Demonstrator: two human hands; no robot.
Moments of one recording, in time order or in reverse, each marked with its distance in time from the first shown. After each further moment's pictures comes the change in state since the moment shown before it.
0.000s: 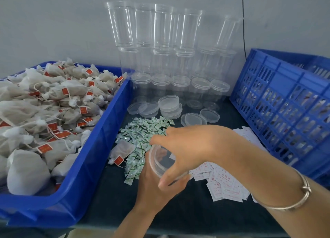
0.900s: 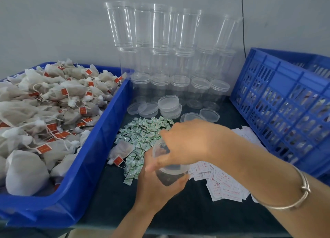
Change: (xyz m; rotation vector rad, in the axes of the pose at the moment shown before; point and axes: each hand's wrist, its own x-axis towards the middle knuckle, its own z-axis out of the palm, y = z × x) left_hand 0.002 0.005 0.001 0.026 0.056 0.129; right_hand 0.003 0.002 -0.001 -0.053 0.082 0.099
